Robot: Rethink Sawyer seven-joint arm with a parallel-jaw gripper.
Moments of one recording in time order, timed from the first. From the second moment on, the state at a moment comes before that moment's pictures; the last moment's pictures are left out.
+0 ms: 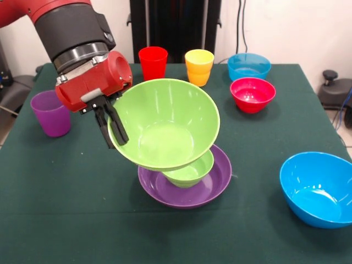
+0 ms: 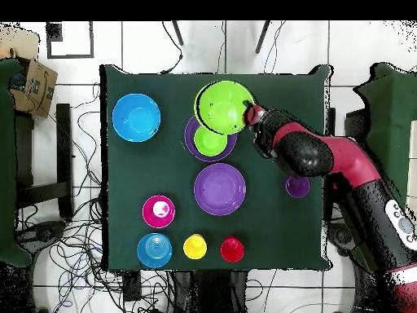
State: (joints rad) arm -1.20 -0.31 1.13 1.62 -0.70 0.44 1.91
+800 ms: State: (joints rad) arm -1.21 -0.31 1.13 1.61 -0.70 0.47 1.91
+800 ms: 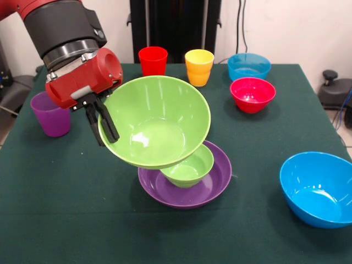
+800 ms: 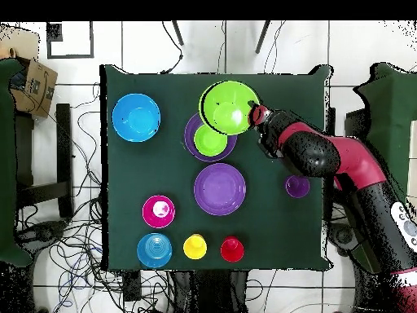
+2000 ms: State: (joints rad) arm -1.21 -0.35 1.15 1.61 -0.68 0.49 1.91
